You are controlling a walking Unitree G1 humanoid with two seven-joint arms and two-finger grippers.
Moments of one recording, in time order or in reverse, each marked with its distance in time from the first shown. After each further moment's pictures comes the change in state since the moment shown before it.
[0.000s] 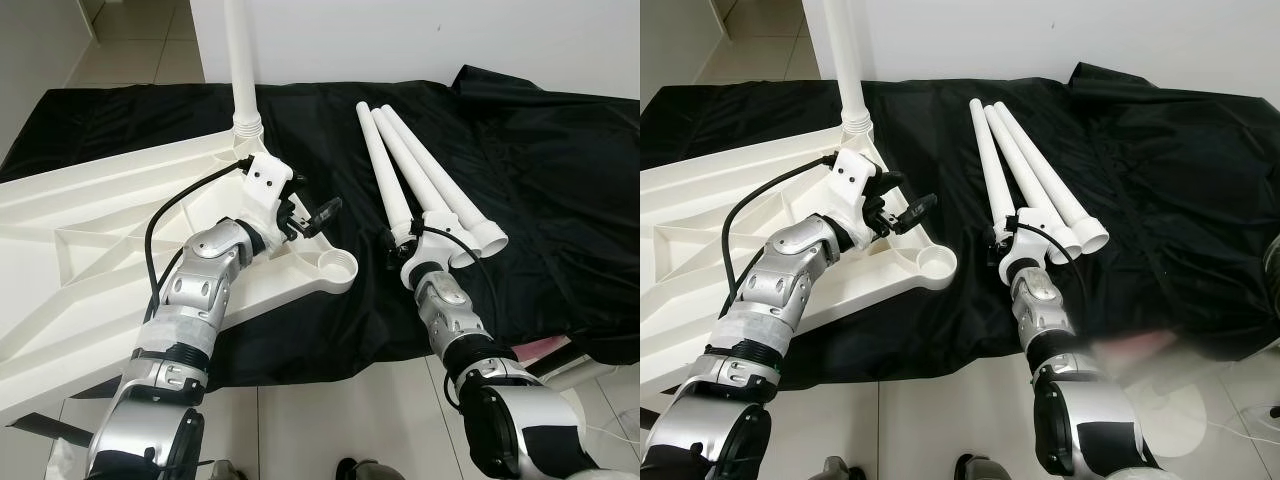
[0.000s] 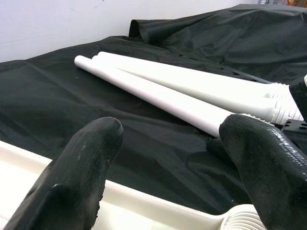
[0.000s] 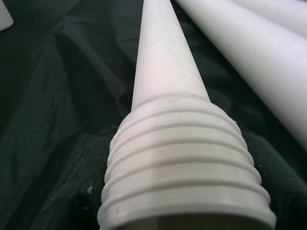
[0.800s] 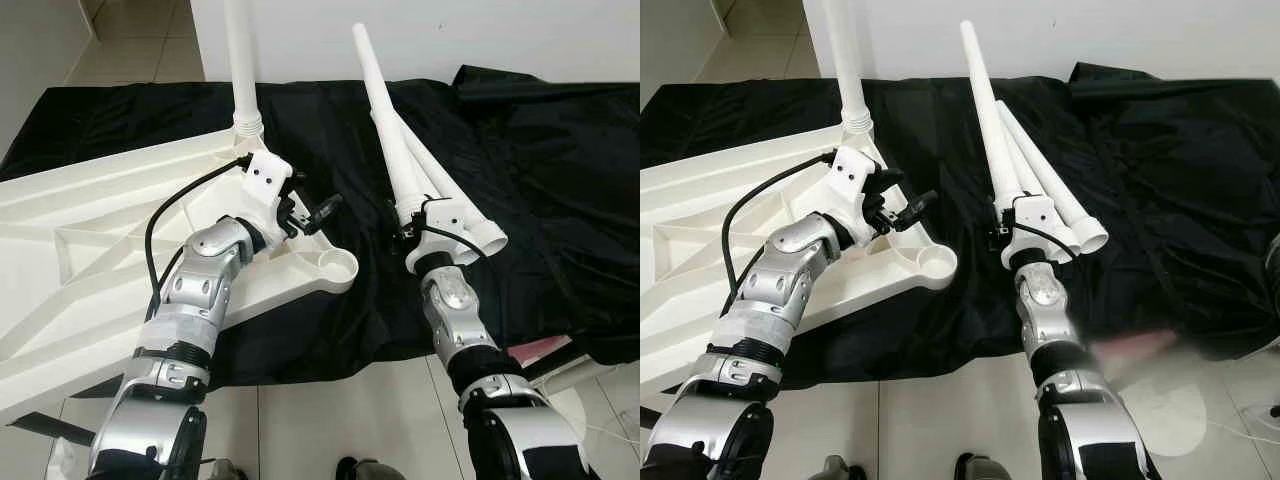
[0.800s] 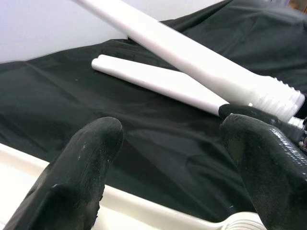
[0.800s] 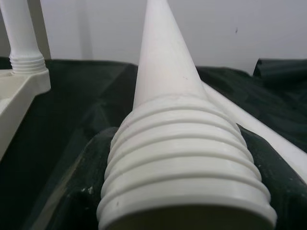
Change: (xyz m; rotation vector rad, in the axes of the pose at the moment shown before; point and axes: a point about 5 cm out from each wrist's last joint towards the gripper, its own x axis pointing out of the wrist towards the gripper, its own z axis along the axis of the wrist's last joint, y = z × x) left arm 0.001 0.001 0.003 -0.046 -0.023 0.011; right arm -0.018 0.003 0.032 -0.140 -0.347 0.042
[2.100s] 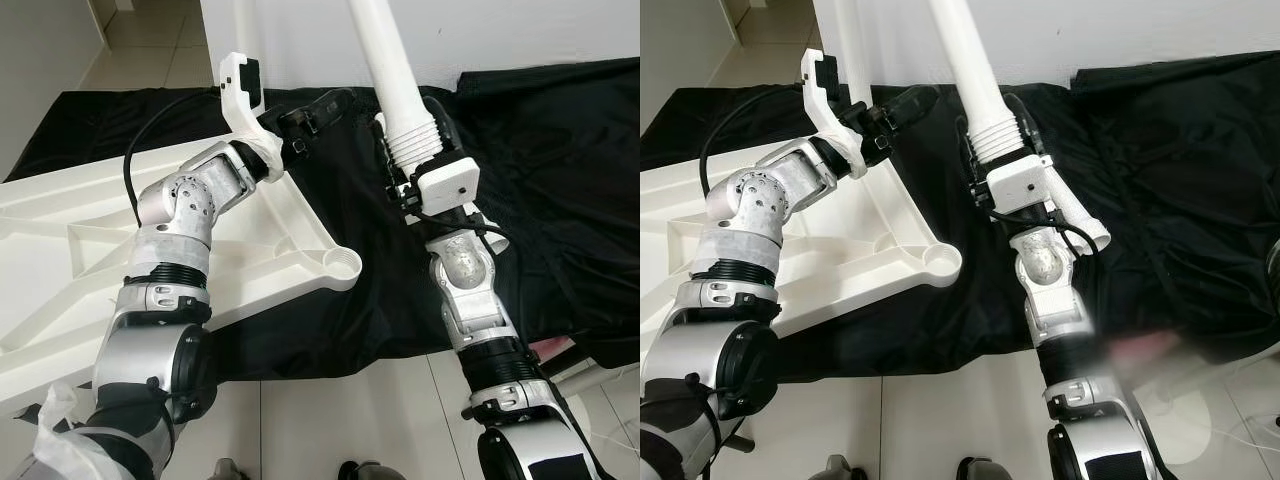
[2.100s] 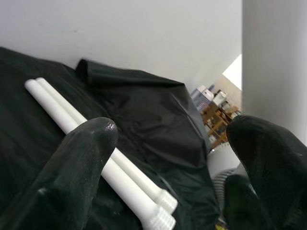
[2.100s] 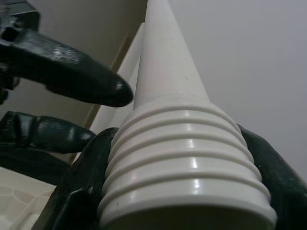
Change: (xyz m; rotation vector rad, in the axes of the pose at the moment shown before) left arm 0.022 0.022 0.078 -0.628 -0.198 -0.123; right arm 0.003 0.036 0.100 -0.283 -0.525 0.228
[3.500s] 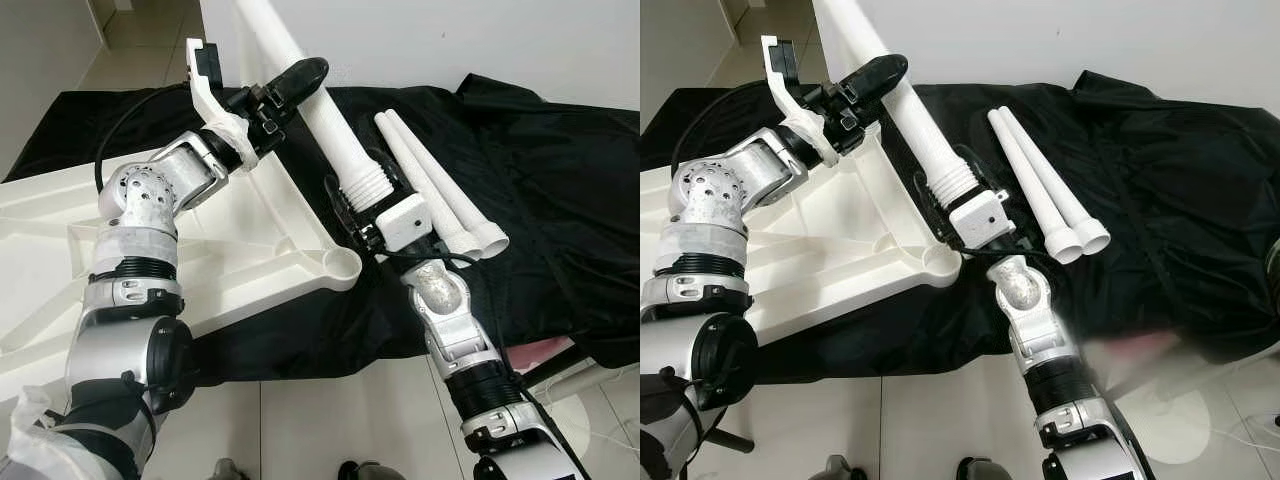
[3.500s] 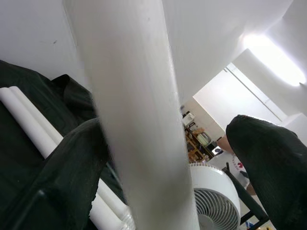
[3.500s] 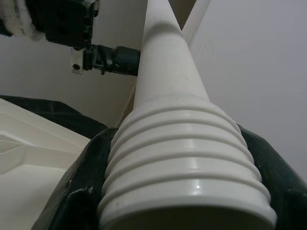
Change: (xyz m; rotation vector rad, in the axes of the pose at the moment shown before) left arm -0.020 0.002 0.027 -0.132 -0.089 -0.070; right arm -0.020 0.037 -0.009 0.088 0.101 0.177
